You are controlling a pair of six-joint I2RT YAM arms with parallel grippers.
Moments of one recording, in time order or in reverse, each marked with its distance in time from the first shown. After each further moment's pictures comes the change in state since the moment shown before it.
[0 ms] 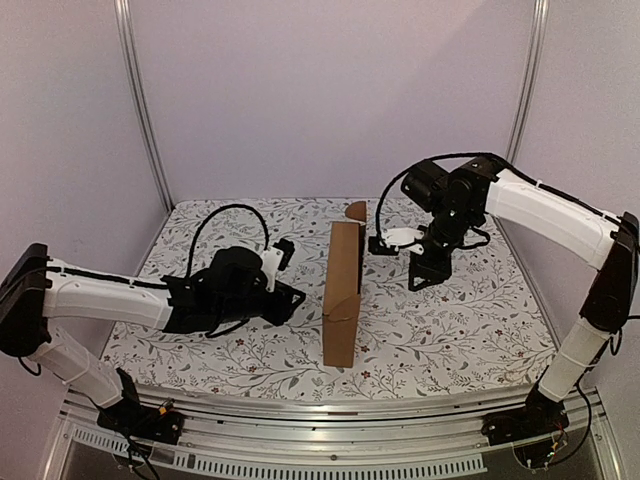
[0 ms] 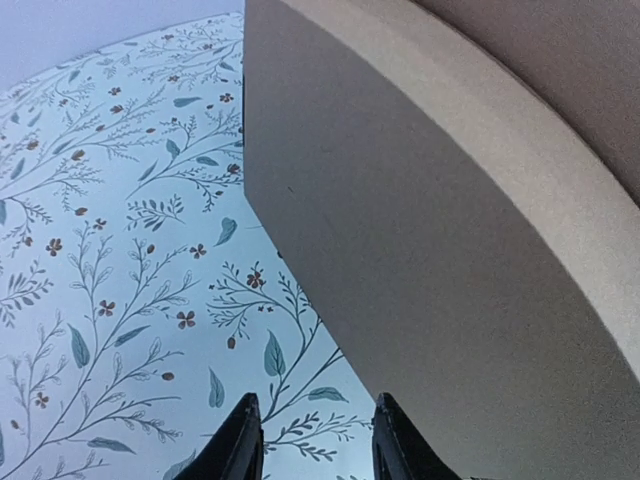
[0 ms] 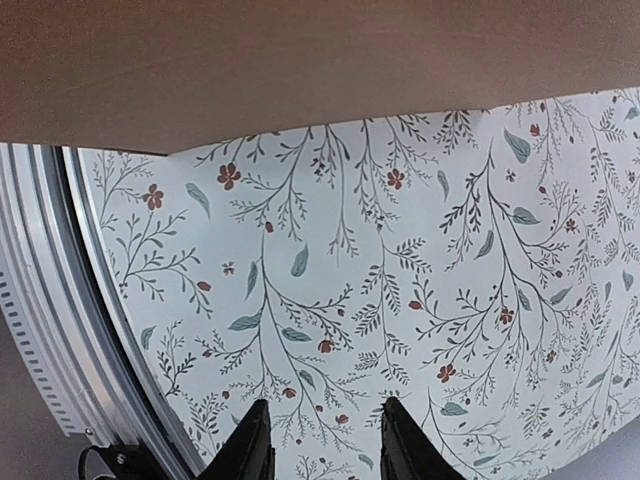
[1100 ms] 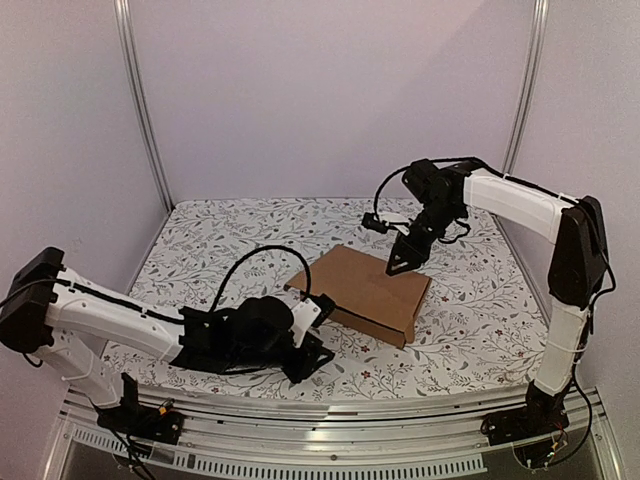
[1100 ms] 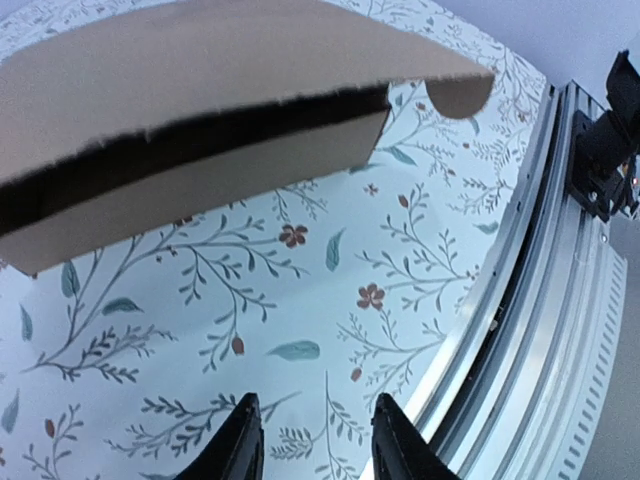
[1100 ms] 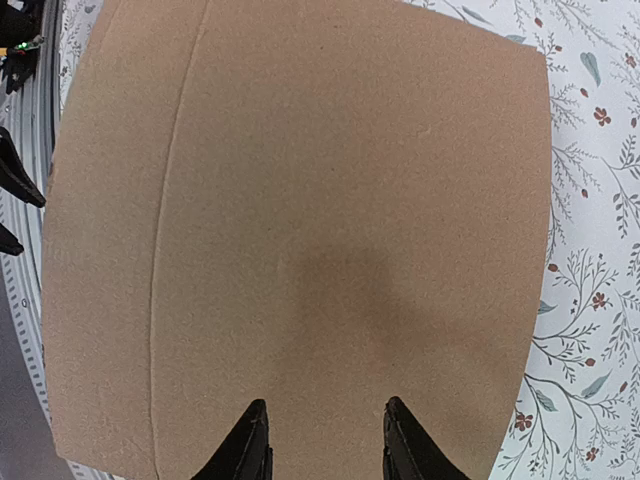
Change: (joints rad) left arm -0.276 0.071 0.009 -0.025 0.023 -0.035; right arm -0.196 0.224 0.079 0.198 -0.324 0.055
